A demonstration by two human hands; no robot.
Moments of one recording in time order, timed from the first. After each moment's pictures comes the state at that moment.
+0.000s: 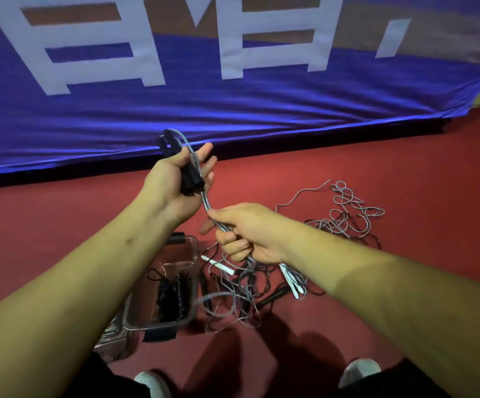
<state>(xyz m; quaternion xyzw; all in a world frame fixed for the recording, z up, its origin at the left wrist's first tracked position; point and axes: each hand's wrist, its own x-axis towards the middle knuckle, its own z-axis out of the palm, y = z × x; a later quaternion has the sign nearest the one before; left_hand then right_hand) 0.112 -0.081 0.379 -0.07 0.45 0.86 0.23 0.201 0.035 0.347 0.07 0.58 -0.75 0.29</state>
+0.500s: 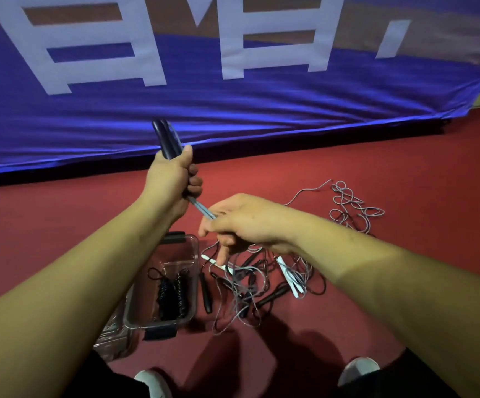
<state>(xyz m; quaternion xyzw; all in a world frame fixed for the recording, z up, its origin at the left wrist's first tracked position) 0.098 -0.086 0.366 -0.04 0.59 0.80 0.11 0.210 0.033 0.377 -0.03 0.75 -0.61 0.24</state>
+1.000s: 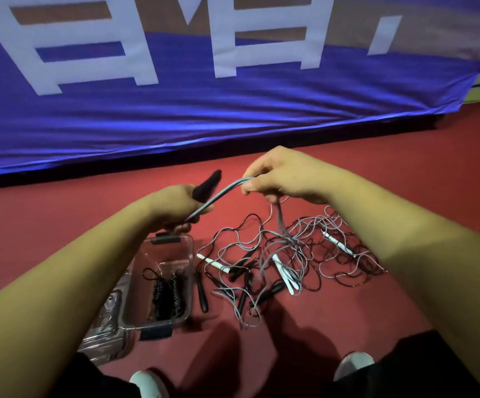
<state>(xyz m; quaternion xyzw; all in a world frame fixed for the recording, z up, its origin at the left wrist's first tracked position) 0.109 -0.098 0.348 0.11 0.86 0.38 0.33 0.191 0.110 0.406 -0.04 0.87 -0.49 0.10</state>
